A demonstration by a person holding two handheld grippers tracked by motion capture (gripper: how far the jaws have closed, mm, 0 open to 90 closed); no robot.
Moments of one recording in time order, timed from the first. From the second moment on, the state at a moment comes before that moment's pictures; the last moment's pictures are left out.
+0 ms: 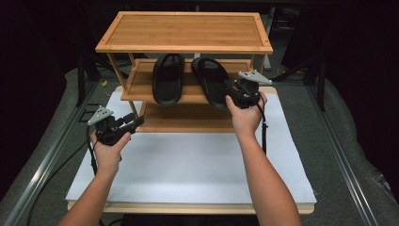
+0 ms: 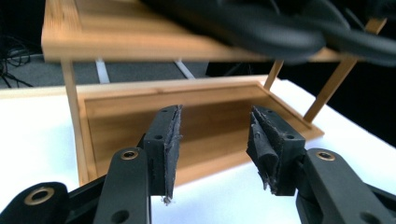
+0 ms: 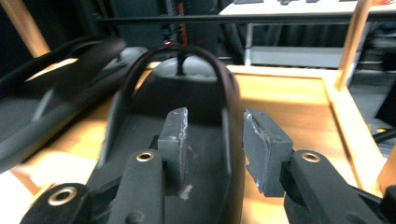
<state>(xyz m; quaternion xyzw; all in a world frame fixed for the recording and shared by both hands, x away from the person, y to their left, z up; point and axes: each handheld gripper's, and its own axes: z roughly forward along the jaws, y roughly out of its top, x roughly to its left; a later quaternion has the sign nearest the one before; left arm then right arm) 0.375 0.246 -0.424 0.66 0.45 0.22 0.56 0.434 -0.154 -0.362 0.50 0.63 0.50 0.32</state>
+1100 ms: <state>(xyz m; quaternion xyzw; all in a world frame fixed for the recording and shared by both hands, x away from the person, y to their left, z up) 0.448 0.191 -0.386 0.68 0.46 0.20 0.54 0.402 -0.139 -0.393 0.50 0.61 0.52 0.34</state>
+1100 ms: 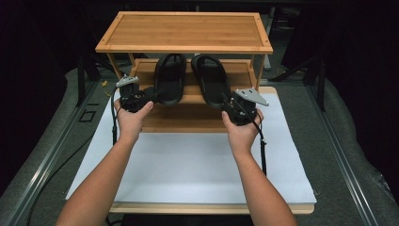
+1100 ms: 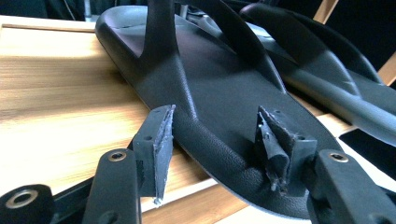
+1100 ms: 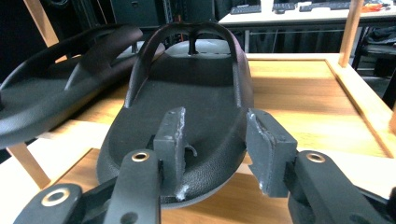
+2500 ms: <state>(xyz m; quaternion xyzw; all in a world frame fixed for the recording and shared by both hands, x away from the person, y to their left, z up) 0.463 0.172 -0.382 0.68 0.46 0.19 0.53 0.417 -0.105 -0.392 0.49 0.61 0.54 0.30</state>
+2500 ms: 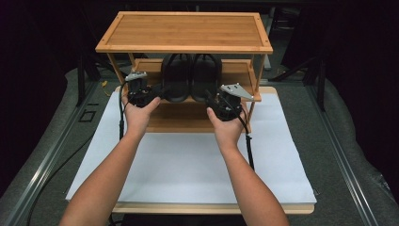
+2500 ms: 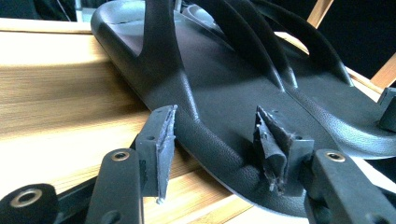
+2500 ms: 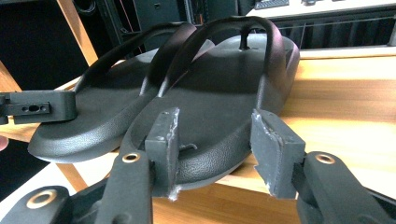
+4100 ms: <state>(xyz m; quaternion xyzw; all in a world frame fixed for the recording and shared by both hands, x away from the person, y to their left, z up) 0.389 0.229 -0.355 0.68 0.42 0.24 0.55 0.348 -0.176 -0.356 0.45 0.64 0.52 0.34</state>
